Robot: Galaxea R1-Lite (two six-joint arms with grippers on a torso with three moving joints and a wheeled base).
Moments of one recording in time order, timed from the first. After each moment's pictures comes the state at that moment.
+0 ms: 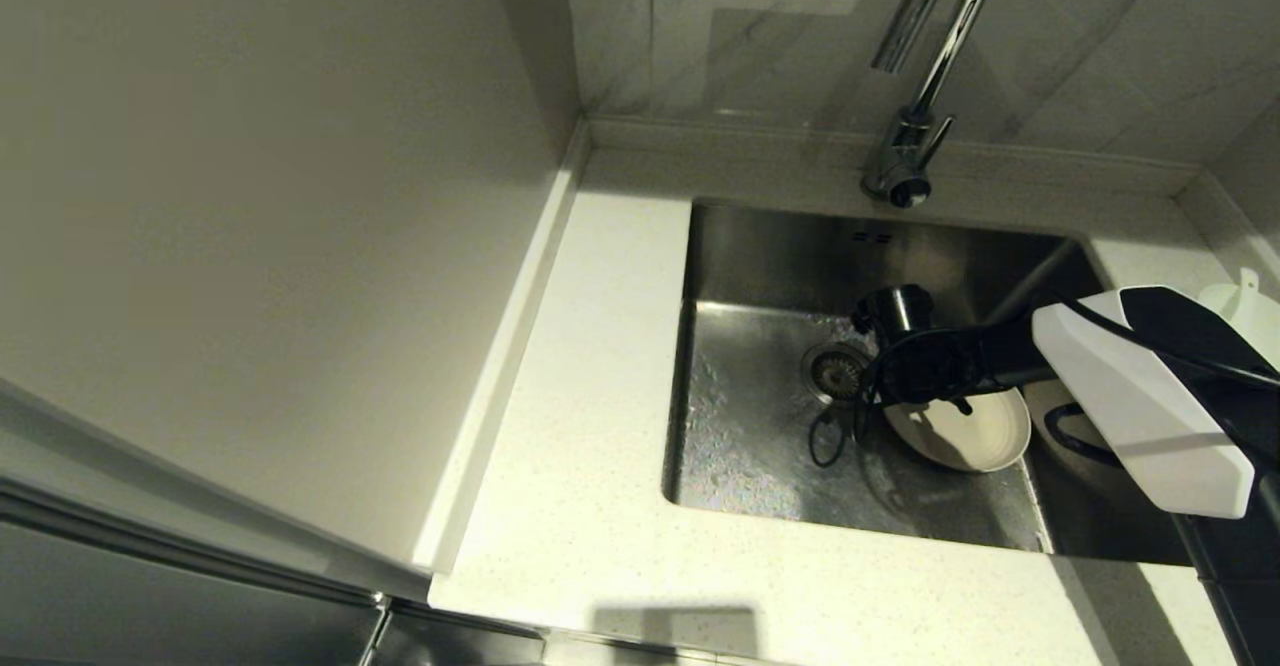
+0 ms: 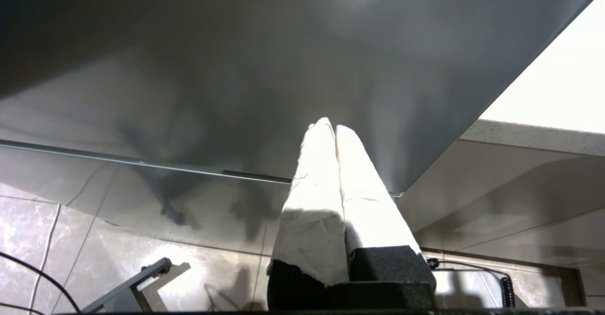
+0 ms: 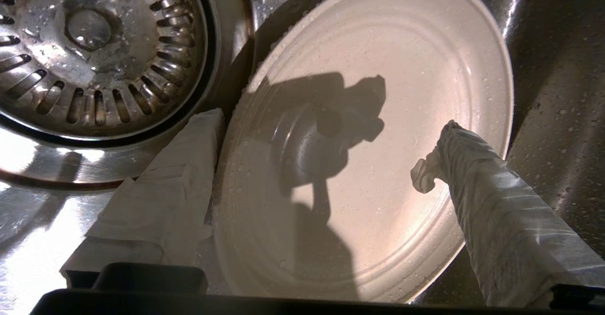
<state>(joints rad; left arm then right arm) 0.00 0.00 0.00 0.00 0.02 -0.02 0.14 2.51 -1.79 0.02 -0.60 -0.14</state>
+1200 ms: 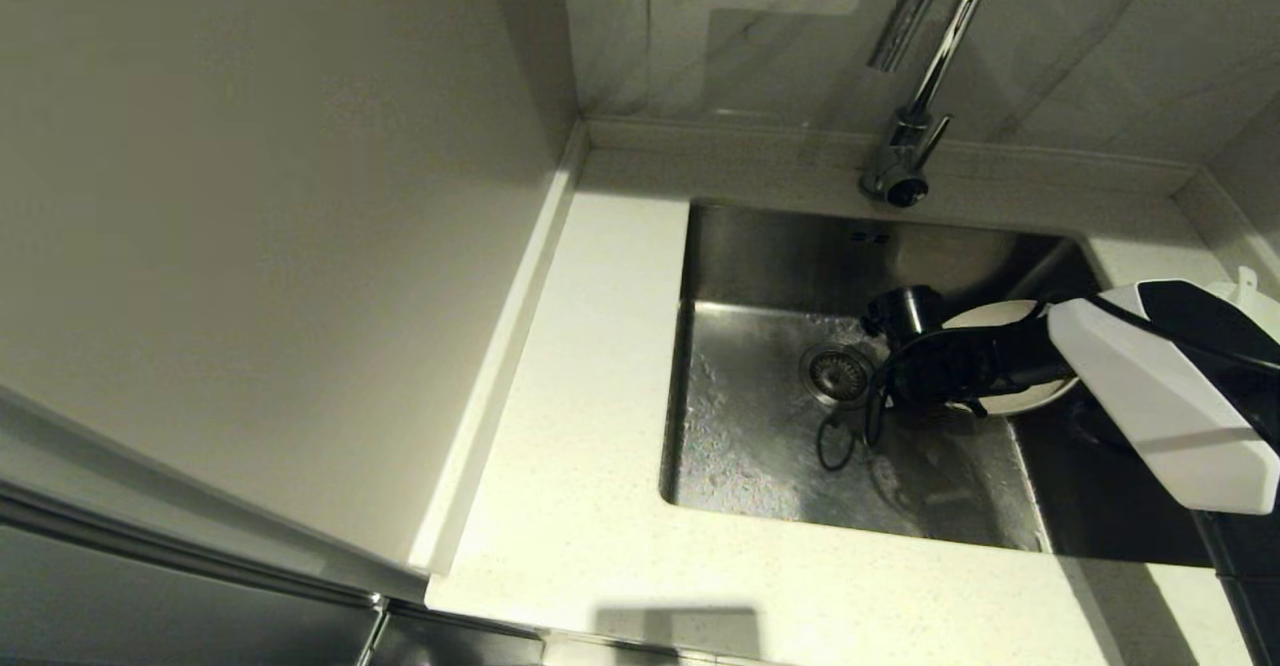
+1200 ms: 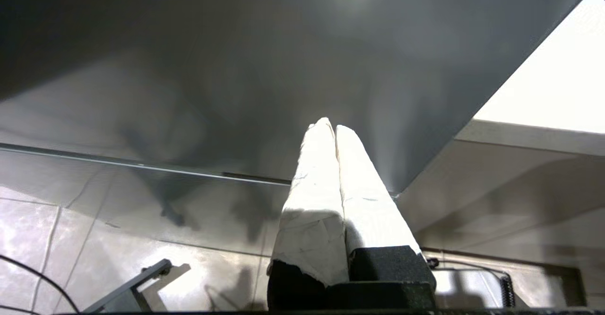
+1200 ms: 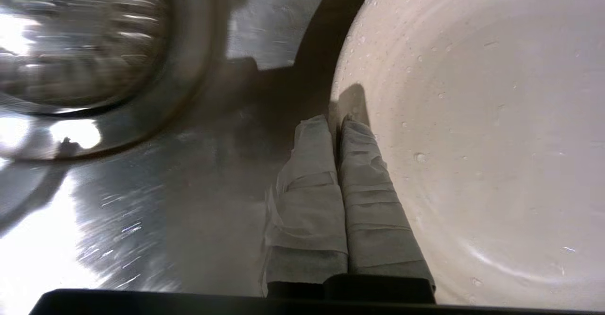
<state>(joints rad) 0.00 0.00 0.00 -0.01 0.02 -0.02 0.14 2.46 -1.73 0.02 -0.61 -0.14</state>
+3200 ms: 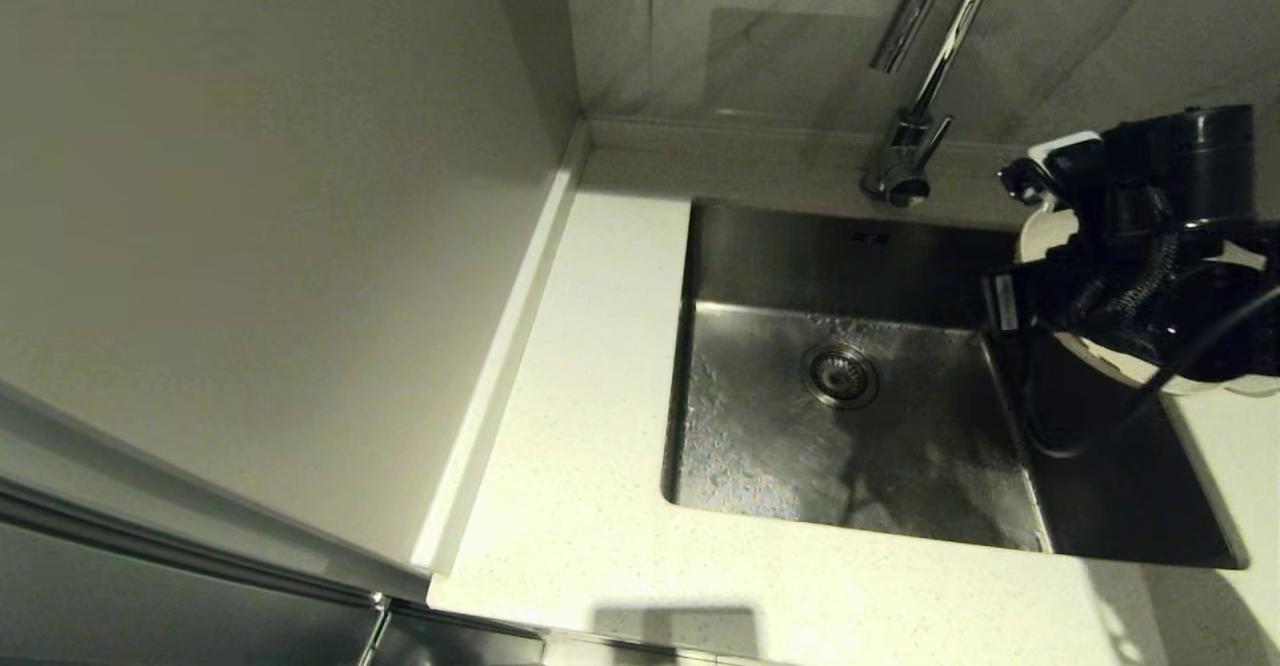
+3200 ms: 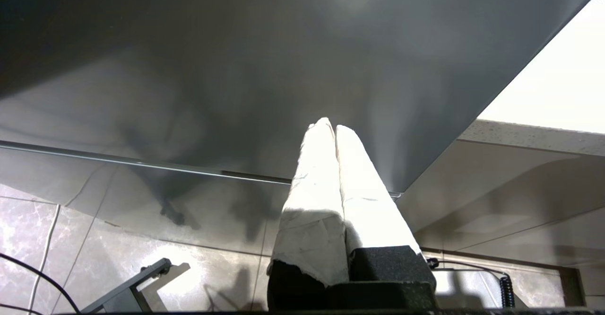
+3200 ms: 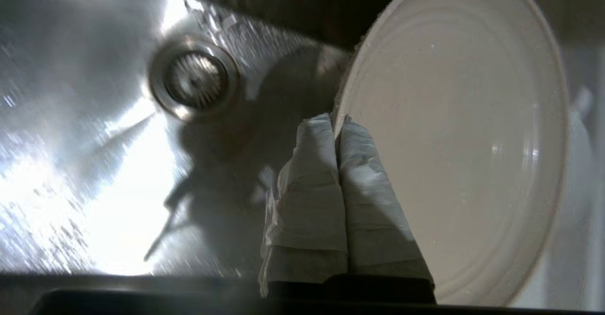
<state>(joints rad) 0.00 0.00 0.00 0.00 0.02 -0.02 0.33 1.60 -1.14 -0.08 -0.61 -0.12</state>
